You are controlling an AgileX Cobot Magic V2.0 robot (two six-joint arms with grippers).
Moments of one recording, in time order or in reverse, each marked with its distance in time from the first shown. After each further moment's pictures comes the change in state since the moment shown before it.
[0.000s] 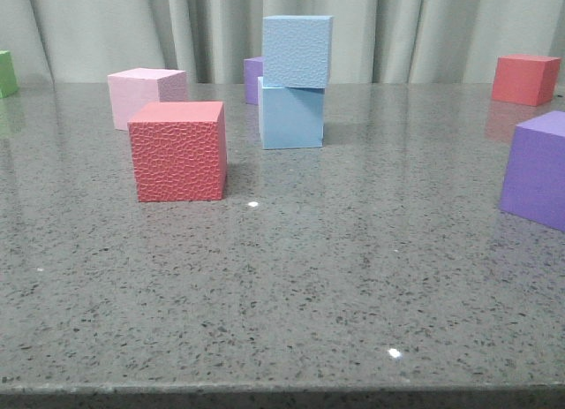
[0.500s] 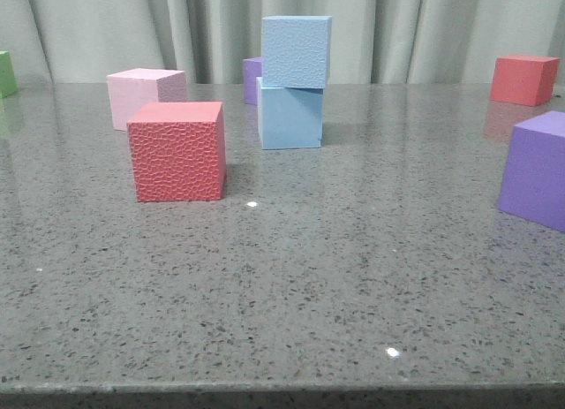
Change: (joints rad) left arm 0.000 0.000 0.000 0.000 0.000 0.000; right arm -0.100 0.000 0.088 0.024 -0.135 -0.021
